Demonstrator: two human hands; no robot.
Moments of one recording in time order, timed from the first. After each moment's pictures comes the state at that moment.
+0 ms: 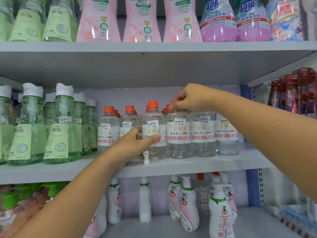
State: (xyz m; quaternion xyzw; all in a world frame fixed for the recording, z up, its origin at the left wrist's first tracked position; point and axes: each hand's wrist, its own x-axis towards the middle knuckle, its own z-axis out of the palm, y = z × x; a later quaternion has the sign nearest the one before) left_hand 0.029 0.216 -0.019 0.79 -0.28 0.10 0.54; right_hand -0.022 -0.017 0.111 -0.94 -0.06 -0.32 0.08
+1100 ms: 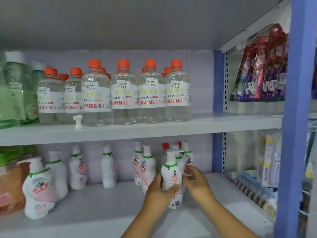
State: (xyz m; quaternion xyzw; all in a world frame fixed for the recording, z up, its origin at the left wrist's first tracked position) left_hand 0.015 -0.008 -0.291 0.75 -0.21 0.00 0.63; right_hand 0.009 -0.180 -0.302 -0.77 0.10 -0.28 0.57
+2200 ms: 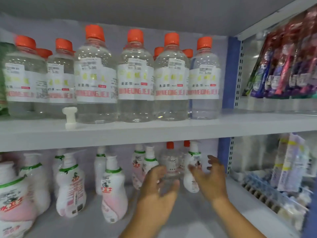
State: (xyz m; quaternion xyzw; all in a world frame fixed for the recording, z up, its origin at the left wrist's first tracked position) left_hand 0.026 0.031 -0.258 0.71 -0.23 0.10 0.66; right_hand 0.027 -0.172 -0.273 -0.76 0.22 -0.41 0.46
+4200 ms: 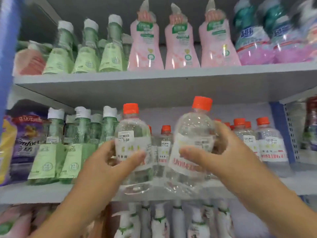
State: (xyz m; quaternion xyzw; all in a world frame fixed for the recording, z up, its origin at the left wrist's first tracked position) left_hand -0.047 0.369 -0.029 0.71 -0.29 0.30 0.57; right_hand -0.111 0.123 -0.013 -0.74 -0.25 -0.33 0.53
